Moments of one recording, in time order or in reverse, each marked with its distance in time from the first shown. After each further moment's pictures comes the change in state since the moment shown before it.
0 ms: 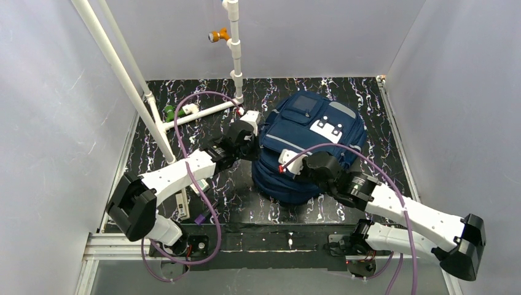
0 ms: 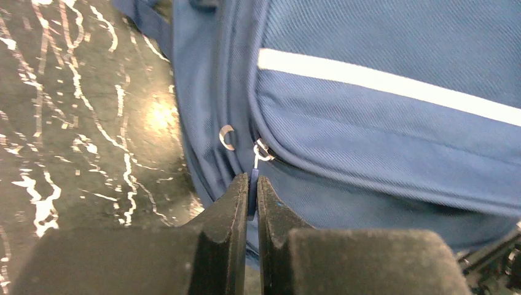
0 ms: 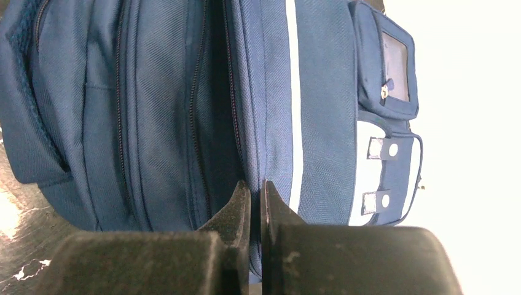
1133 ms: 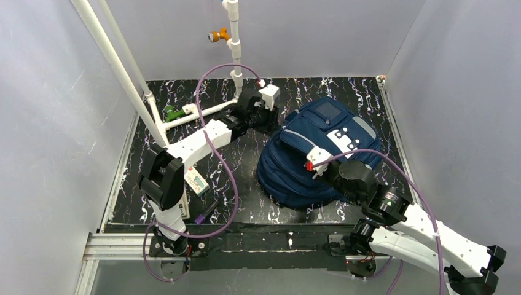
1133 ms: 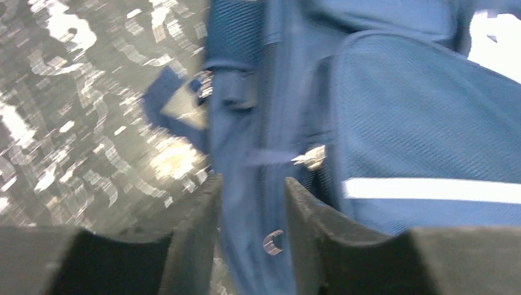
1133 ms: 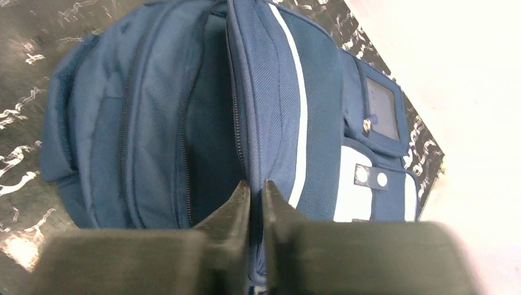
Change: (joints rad) left arm 0.116 0.341 0.424 0.013 0.286 0.300; right arm -0.029 -0.352 -0.059 -0.059 -0.043 0.143
